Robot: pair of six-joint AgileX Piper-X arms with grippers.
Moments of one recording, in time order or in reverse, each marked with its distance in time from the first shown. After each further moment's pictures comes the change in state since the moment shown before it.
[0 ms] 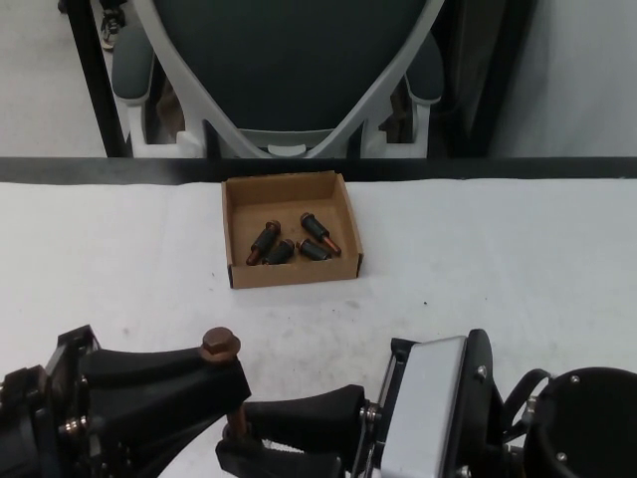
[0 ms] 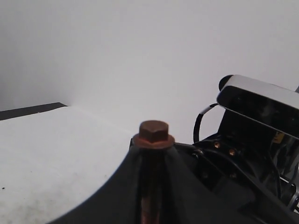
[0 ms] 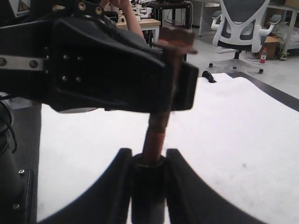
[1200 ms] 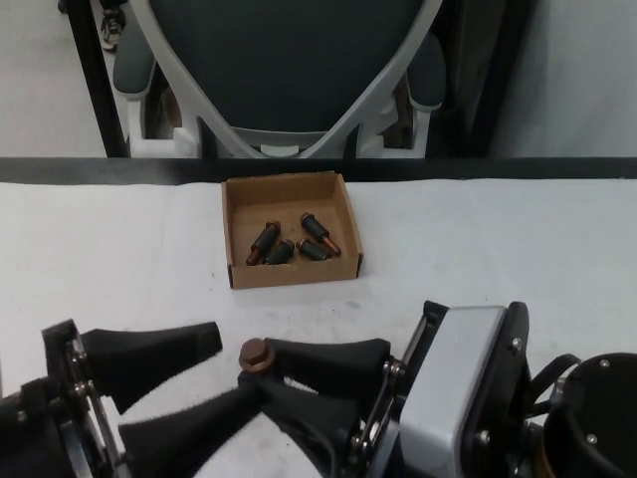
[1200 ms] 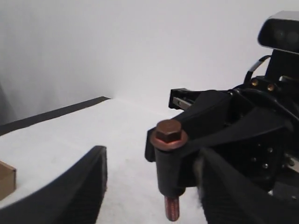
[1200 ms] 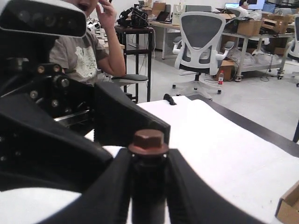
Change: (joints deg) left arm -0.3 0.0 0.1 6.1 -9.7 16.2; right arm -0.6 -0.1 0.4 -5.1 6.6 -1.4
